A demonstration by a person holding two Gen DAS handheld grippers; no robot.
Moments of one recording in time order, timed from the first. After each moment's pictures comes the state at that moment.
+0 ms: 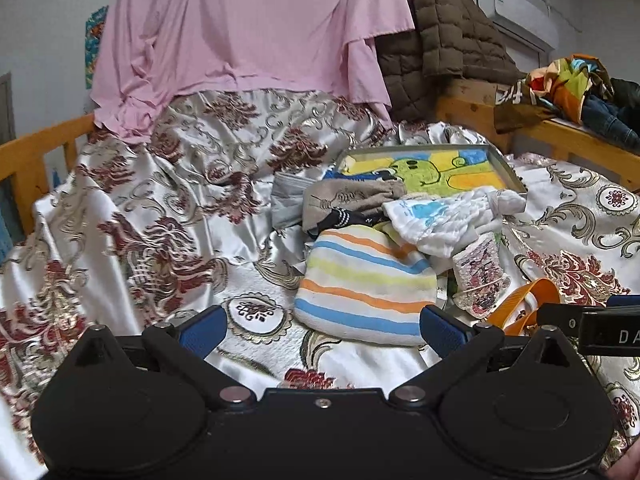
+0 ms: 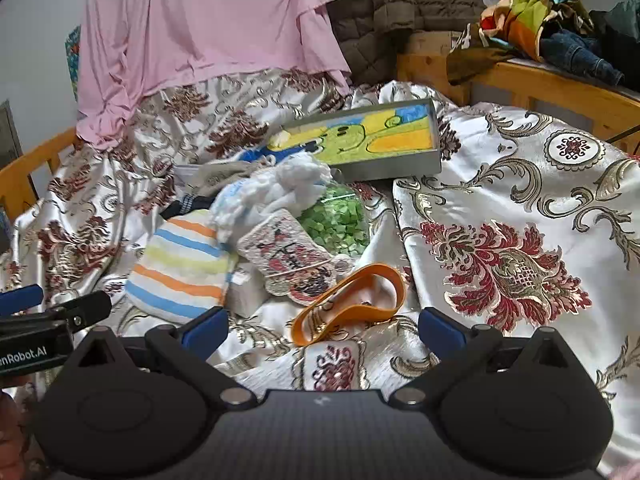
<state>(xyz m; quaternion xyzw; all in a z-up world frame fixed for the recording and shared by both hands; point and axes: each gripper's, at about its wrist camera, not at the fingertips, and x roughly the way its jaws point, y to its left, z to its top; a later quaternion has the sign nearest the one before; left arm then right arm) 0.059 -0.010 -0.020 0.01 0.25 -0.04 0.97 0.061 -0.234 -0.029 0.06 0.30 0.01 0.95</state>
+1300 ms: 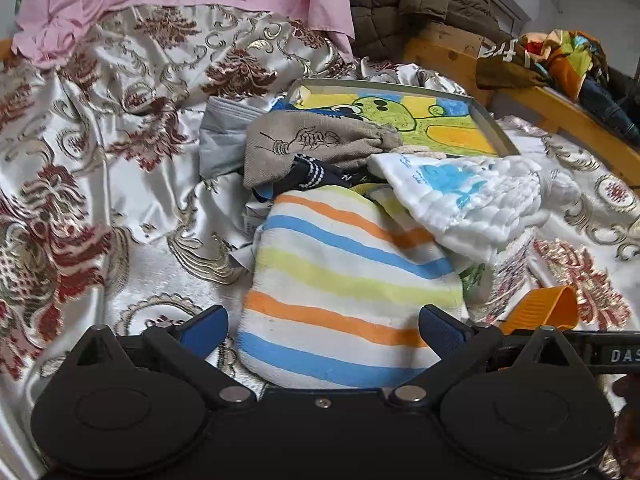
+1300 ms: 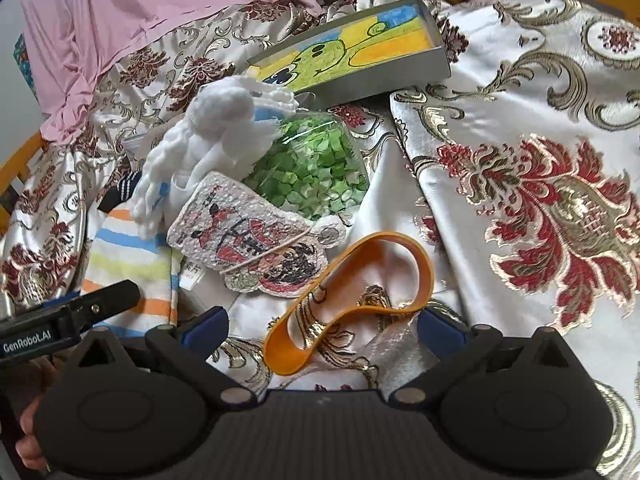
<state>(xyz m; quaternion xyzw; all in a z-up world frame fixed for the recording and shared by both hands) 0.182 0.002 -0.066 -0.05 0.35 -0.15 0.93 0.147 -0.260 -0.075 0.15 0.40 0.02 0.90</state>
